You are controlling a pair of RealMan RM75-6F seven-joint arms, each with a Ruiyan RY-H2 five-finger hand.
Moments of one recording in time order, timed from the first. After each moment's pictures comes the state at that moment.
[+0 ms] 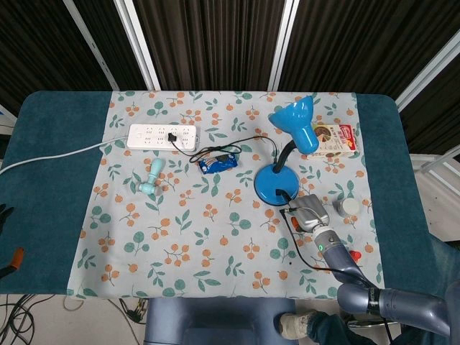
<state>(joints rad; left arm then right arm) -0.01 -0.98 -0.01 -1.73 1.46 1.49 0.02 0.78 -1.46 0.08 -1.54 -0.78 0.88 -0.62</state>
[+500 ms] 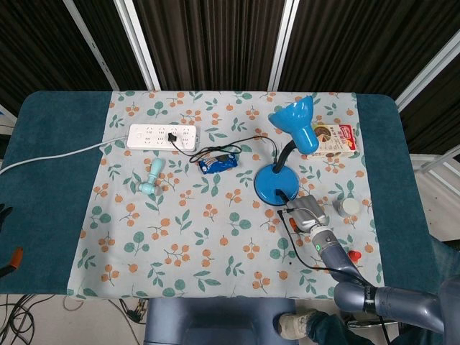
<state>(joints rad) -0.01 -0.98 -0.01 -1.73 1.46 1.49 0.01 0.81 -1.48 0.07 -1.52 -0.75 0.89 -0.64</state>
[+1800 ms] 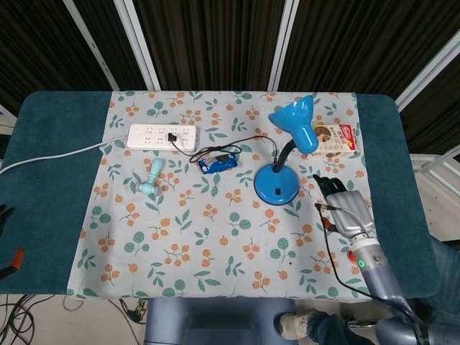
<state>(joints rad) -0.01 -0.99 -0.01 -1.74 1.46 1.50 0.05 0.56 -1.19 -0.01 -1.83 -1.13 1.34 -0.45</state>
